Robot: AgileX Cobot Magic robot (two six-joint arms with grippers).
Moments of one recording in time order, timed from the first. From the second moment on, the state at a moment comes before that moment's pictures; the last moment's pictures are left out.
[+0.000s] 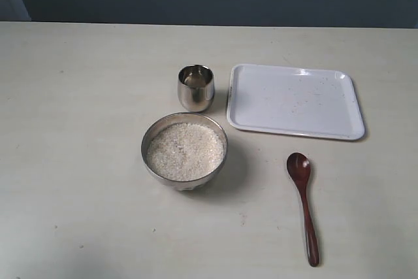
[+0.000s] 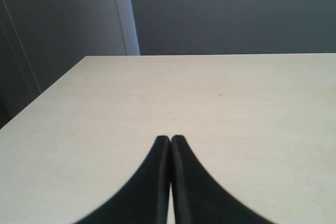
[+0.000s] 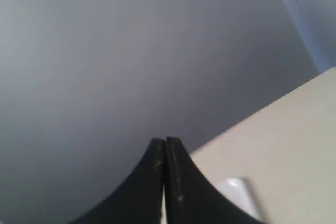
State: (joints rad) left arm 0.06 0.00 0.00 0.00 0.23 0.07; right arm 0.05 0.00 0.00 0.49 -0.04 0.16
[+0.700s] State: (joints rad) left arm 0.06 0.00 0.00 0.00 0.23 0.07; right arm 0.05 0.00 -0.01 0.68 -0.28 0.52
